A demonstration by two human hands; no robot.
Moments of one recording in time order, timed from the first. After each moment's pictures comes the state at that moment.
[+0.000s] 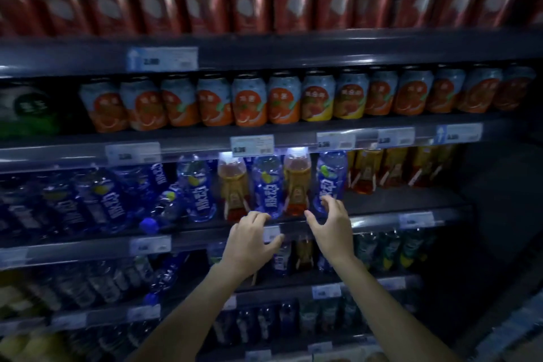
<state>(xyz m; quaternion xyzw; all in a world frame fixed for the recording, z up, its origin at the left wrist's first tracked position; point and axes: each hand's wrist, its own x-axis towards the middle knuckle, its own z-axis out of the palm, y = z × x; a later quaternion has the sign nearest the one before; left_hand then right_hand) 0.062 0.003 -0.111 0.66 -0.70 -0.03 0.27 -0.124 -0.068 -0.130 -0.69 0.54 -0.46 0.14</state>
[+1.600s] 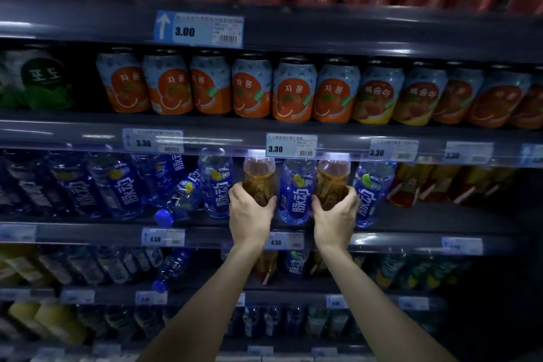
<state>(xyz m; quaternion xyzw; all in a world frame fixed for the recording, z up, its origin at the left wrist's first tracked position) 0.093 -0.058 -0.108 0.77 -0.38 -0.06 0.51 -0.045 -0.111 -0.126 -0.56 0.62 -0.53 0.18</state>
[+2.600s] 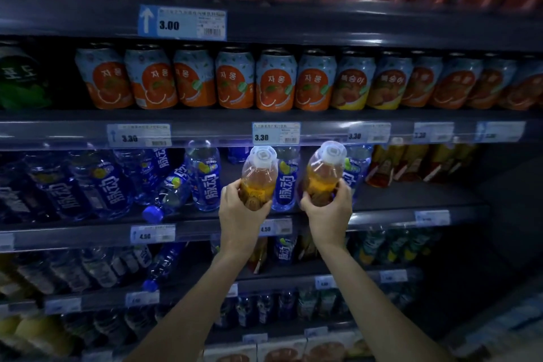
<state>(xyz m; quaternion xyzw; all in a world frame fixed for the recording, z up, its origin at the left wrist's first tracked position) 0.086 -0.016 -0.103 0.66 -0.48 -0.09 0.57 -0.068 -0.078 -0.123 -0.57 0.55 -0.59 0.17</state>
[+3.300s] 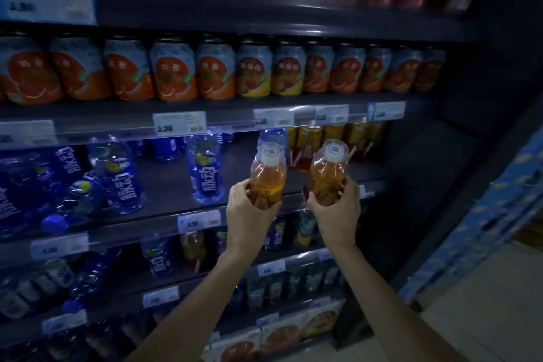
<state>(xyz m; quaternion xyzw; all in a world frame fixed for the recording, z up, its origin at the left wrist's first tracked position) -0.066 -0.024 -0.107 0.59 -0.55 -0.15 0.57 -0.238 -0.058 -0.119 -0.55 0.59 -0.58 0.10</state>
